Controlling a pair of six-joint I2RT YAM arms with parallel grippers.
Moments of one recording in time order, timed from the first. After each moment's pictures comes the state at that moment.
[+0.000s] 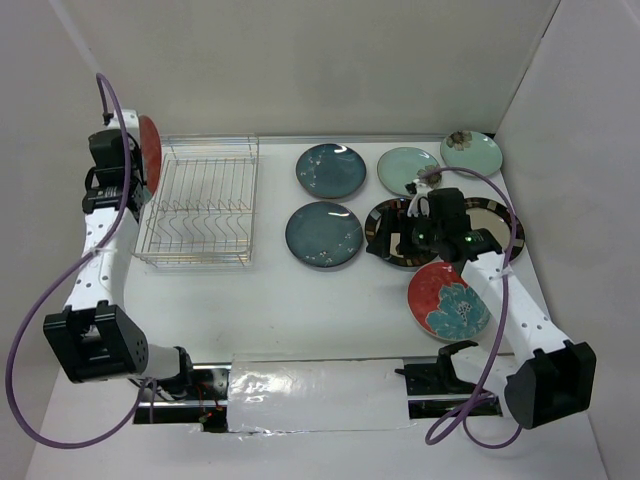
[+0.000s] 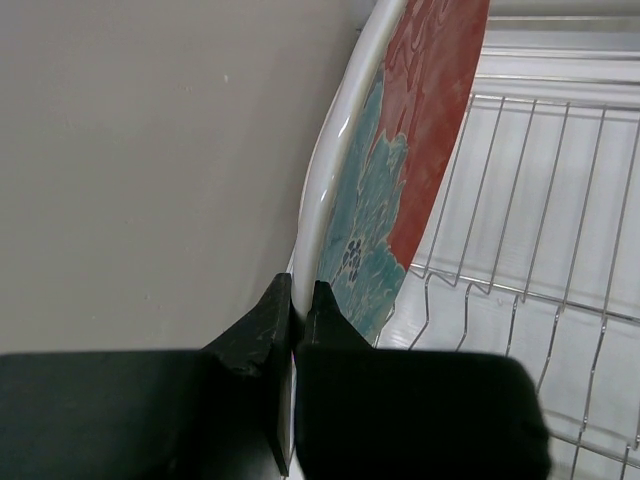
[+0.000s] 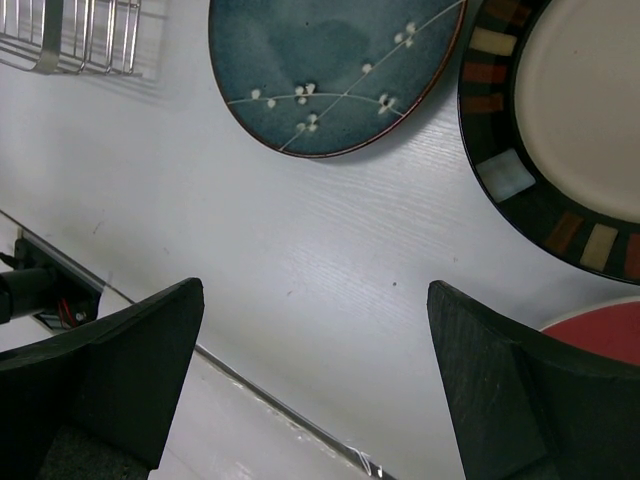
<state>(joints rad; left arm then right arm) 0.20 1.36 1.33 -0.33 -0.30 0.23 0.25 1.10 0.92 -0.57 -0.40 0.30</state>
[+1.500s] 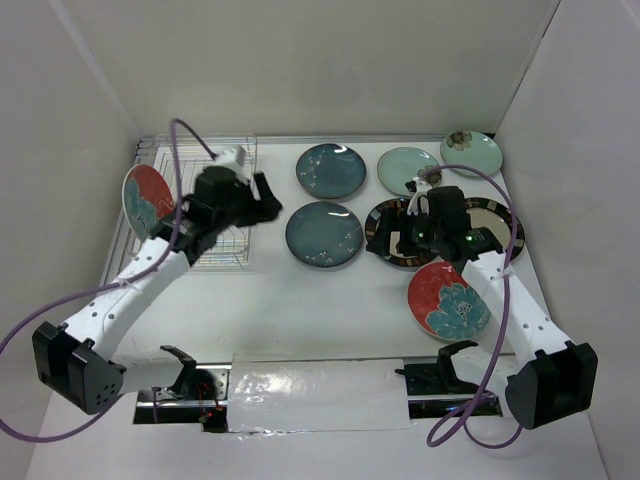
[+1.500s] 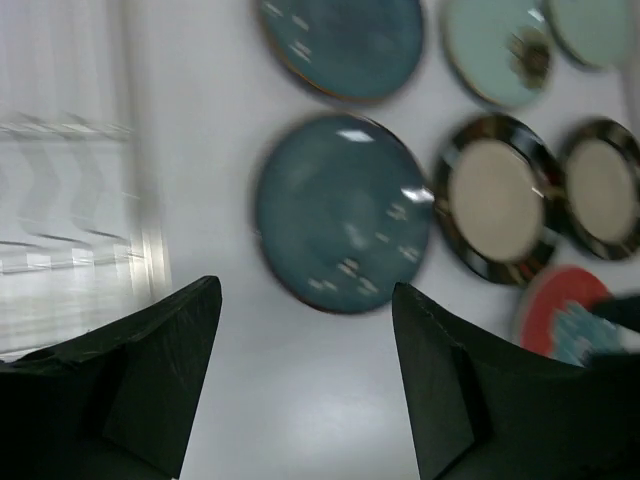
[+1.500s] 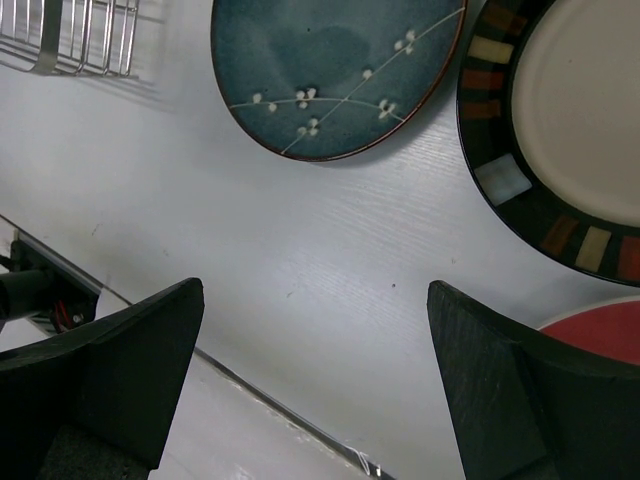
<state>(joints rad) -0.36 1.23 1.22 -0.47 -0.08 -0.48 0.26 1.09 0.93 -0.58 -0.38 0.30</state>
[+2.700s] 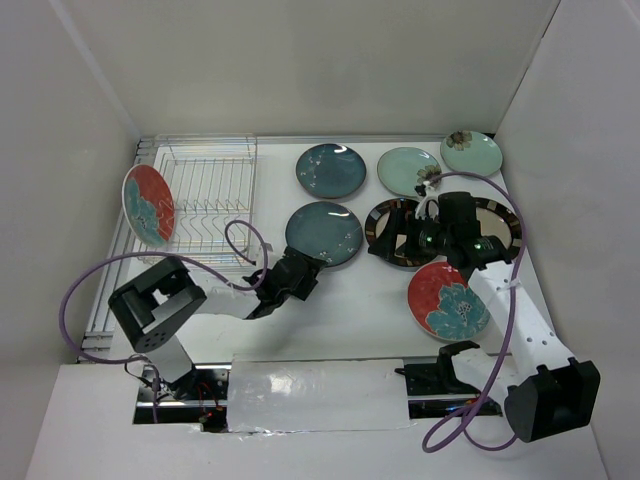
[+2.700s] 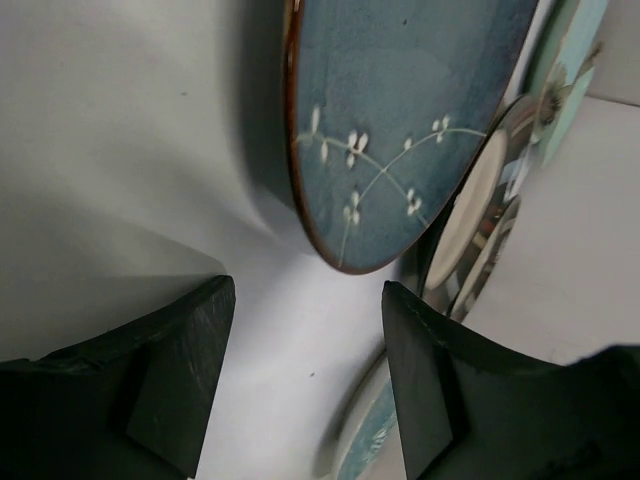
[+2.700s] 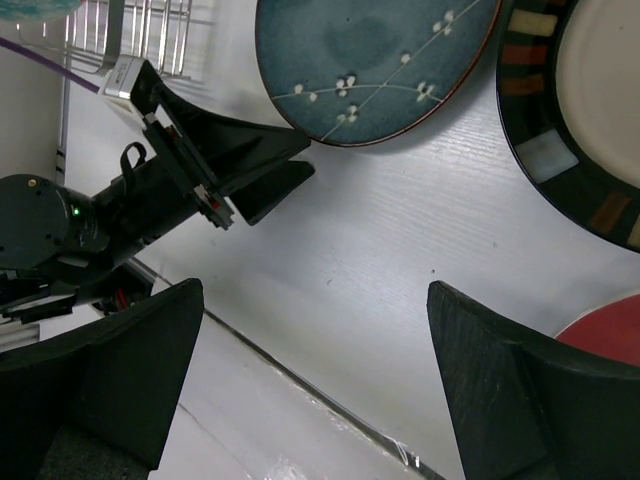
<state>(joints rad) -0.86 1.65 0.62 0.35 -0.34 -1.72 0.20 1.02 0.90 -0.58 -0.49 0.36</state>
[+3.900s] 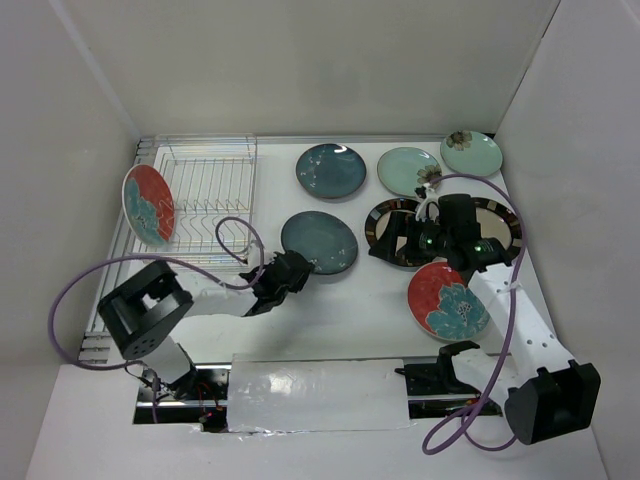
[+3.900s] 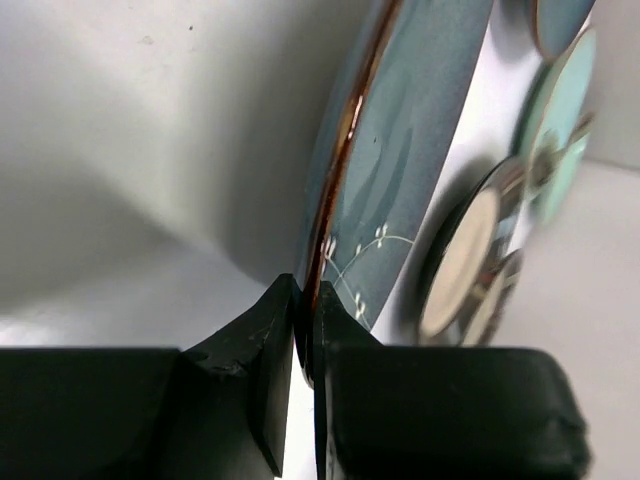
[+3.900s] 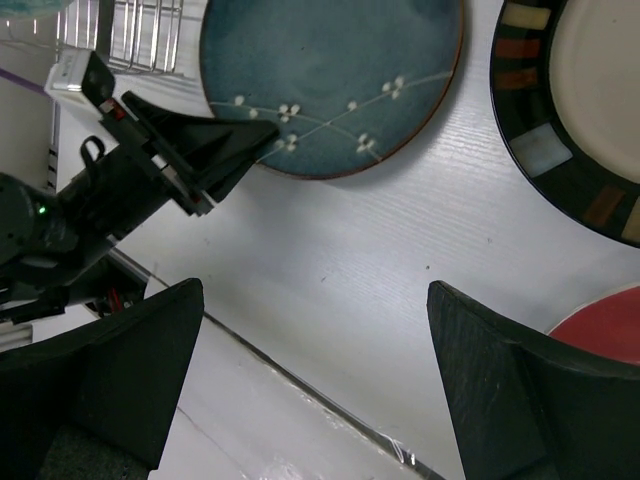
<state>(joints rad) -0.86 1.62 0.66 0.24 -0.49 -1.80 0.20 1.01 0.88 -0.58 -0.49 0.36</state>
